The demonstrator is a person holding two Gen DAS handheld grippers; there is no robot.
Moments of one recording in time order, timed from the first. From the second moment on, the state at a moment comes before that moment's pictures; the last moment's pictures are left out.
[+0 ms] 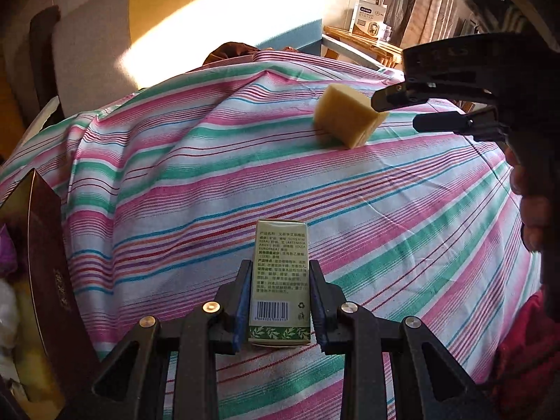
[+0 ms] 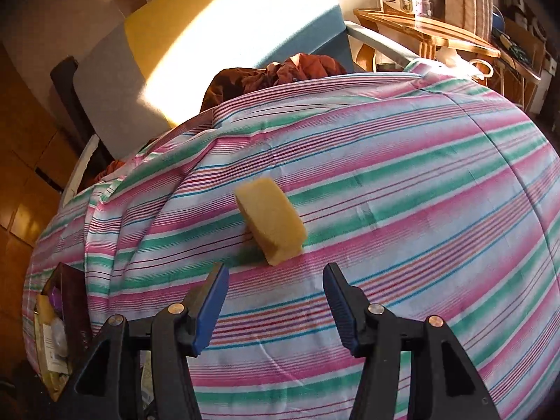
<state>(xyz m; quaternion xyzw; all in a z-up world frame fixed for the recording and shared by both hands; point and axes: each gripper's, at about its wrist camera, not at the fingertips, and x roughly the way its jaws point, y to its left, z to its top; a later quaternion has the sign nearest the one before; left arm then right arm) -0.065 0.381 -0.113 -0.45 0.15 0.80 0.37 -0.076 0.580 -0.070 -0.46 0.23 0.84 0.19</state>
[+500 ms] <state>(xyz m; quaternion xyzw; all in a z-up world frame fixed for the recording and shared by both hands) -0.064 0.372 -0.113 -0.44 0.15 0.82 0.35 -0.099 0.561 -0.093 -0.50 0.19 0.83 0.16</state>
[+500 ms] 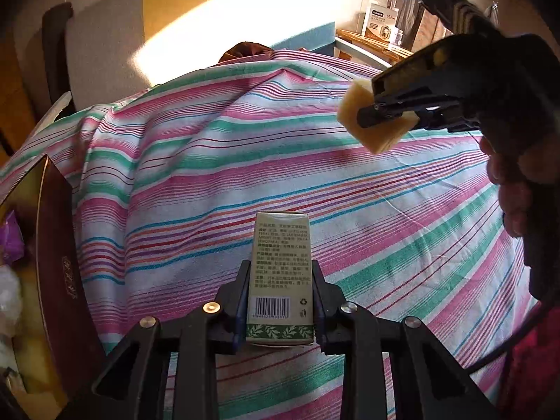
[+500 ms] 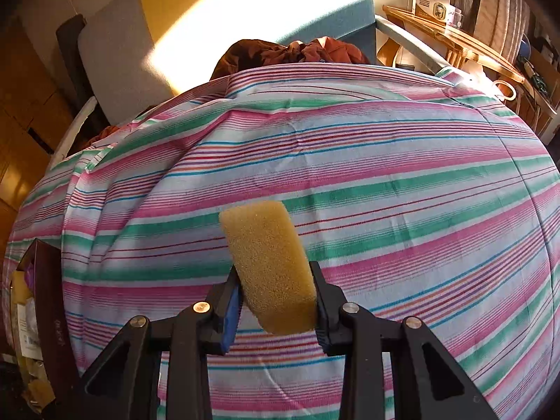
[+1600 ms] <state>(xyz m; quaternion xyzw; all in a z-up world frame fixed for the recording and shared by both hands) -0.024 0.184 -0.004 -0.34 0.09 0.91 0.23 -0.043 0.493 -0.113 -0.50 0.19 0.84 0.10</state>
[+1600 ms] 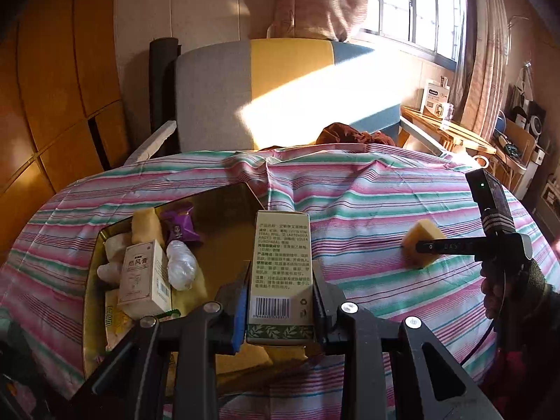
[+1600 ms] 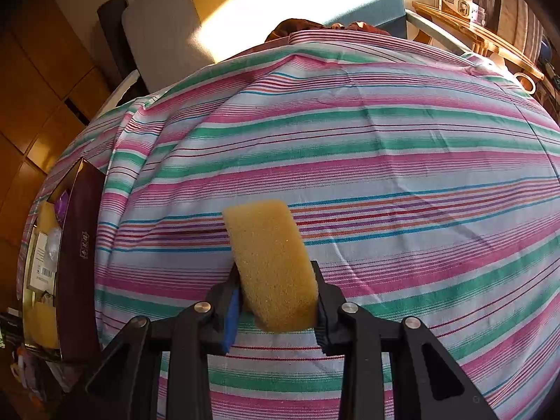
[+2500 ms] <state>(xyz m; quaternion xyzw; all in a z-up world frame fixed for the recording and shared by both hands) -0.107 0.110 -0.010 -0.38 0.02 0.92 0.13 -0.047 0.486 -0.113 -0.50 0.17 0.84 0.11</state>
